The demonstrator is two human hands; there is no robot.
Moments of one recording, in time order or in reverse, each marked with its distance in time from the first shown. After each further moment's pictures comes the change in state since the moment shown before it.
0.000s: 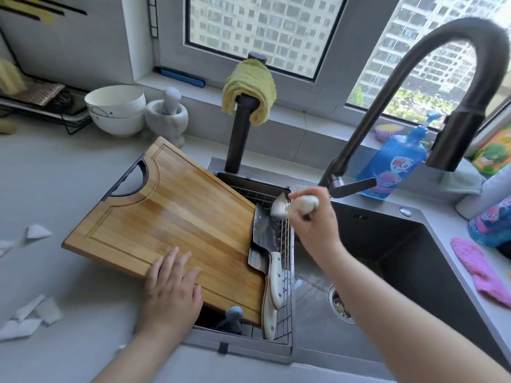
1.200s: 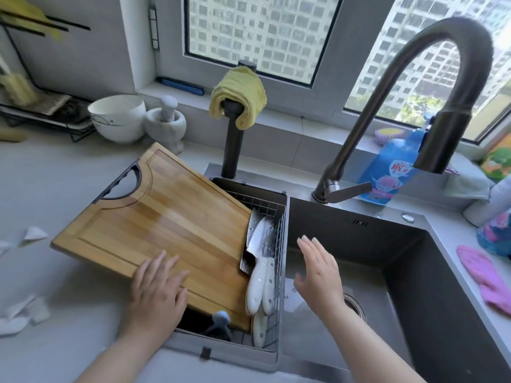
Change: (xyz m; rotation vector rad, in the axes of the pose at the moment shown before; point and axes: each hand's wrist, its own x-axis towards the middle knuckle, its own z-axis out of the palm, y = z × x) left_hand 0.002 0.003 -0.002 -0.009 0.009 -0.029; right_hand -0.049 0.089 -0.020 -0.754 -0.188 -0.104
